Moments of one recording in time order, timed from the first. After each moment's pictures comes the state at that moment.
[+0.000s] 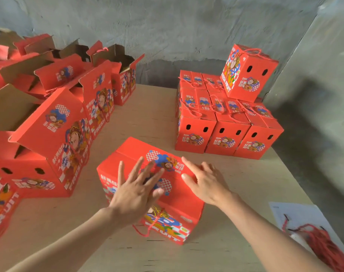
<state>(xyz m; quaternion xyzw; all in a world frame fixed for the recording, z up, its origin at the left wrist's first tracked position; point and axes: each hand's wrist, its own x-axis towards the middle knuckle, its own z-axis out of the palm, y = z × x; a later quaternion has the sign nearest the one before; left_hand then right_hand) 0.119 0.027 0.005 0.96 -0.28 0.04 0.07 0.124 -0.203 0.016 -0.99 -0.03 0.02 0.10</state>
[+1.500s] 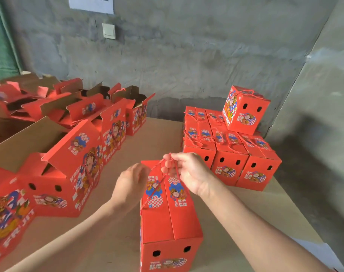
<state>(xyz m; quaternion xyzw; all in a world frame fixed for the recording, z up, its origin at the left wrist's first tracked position) 0.128 0.024 0.073 0.87 -0.11 0.21 0.43 0.125 -0.131 0.145 -0.66 0.00 0.10 0.74</state>
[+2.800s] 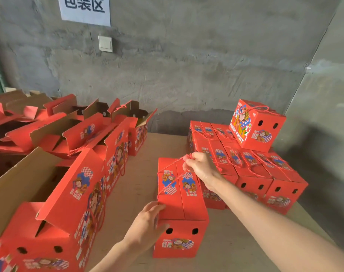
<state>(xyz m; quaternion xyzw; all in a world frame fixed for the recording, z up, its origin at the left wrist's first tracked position) 0.237 0.071 -0.002 0.88 -0.21 0.05 0.42 0.275 -0.104 0.145 -0.86 0.03 -0.08 0.50</state>
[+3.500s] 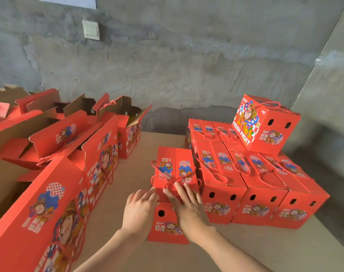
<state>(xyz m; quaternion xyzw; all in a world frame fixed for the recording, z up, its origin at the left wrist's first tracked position) 0.340 0.037 0.007 0.94 -0.22 0.21 0.14 0.329 -0.131 -0.012 -0.99 -0.13 -0.07 0.05</state>
